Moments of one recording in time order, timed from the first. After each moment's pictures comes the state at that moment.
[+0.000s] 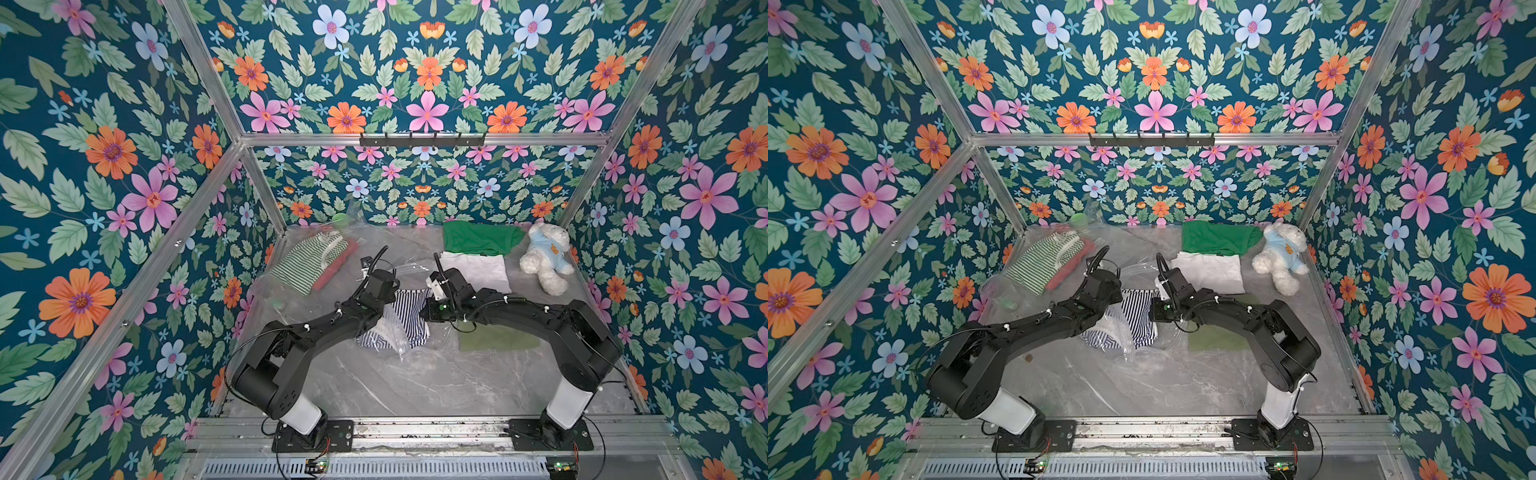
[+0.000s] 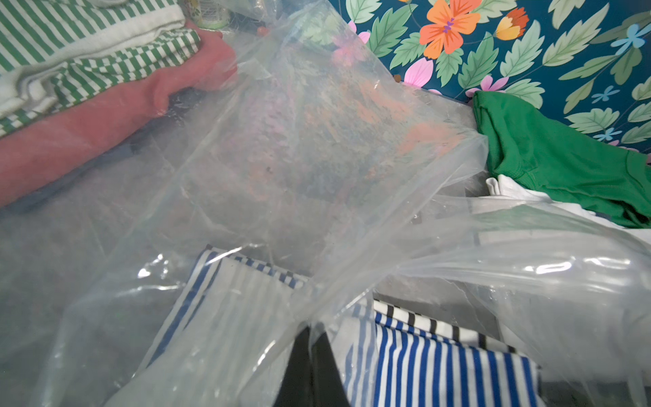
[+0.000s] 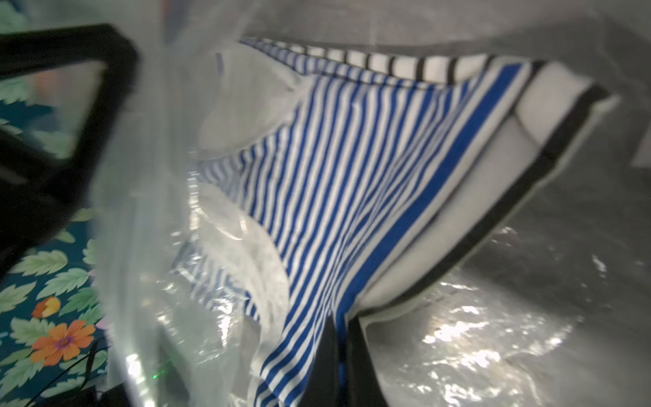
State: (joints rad) left arm -0.60 1.56 0.84 0.07 -0.44 -0.60; right arm 0.68 1.75 1.09 -0.19 -0.33 0.62
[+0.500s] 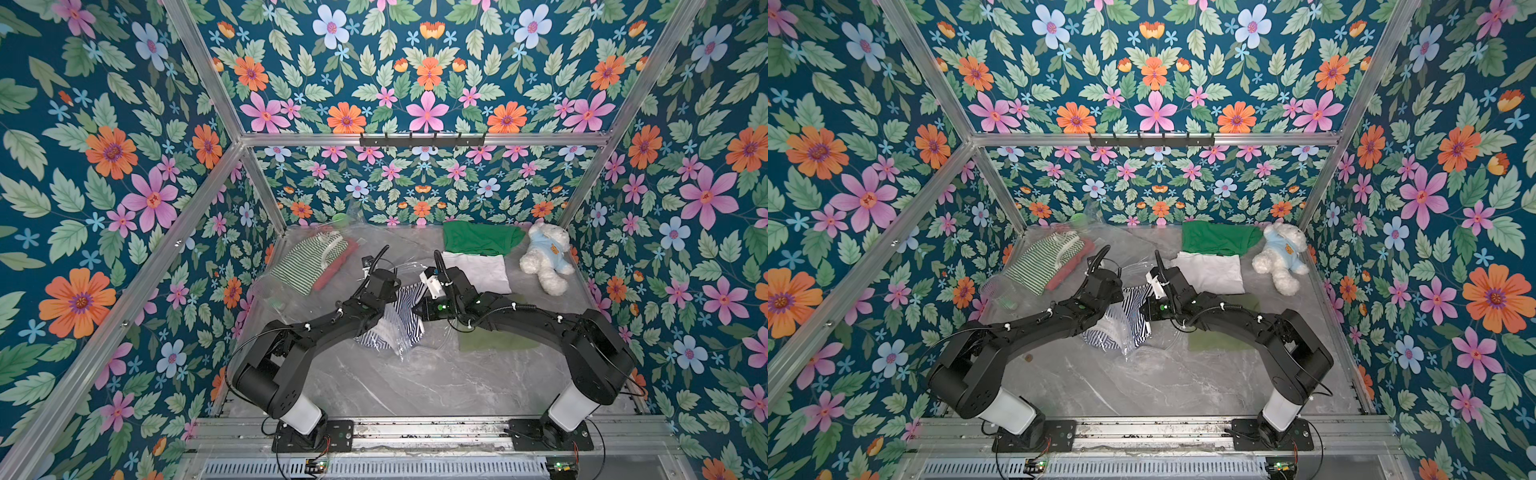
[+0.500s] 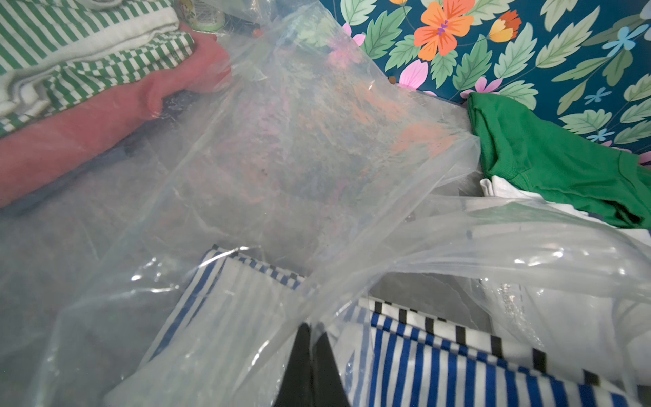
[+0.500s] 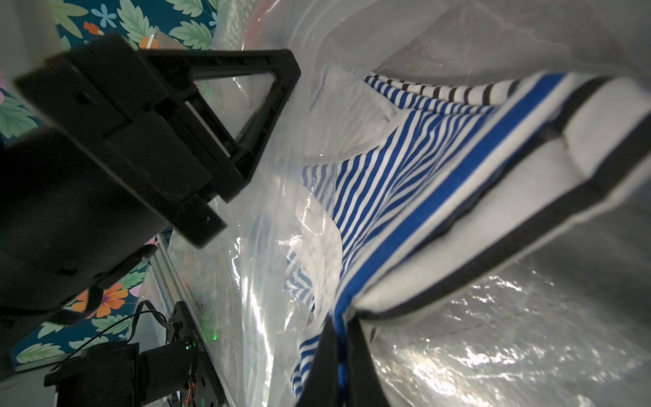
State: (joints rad) left arm -0.61 1.57 0.85 0.07 -0.44 -0.60; right arm 0.71 1.67 1.05 -0.09 -0.35 0.58
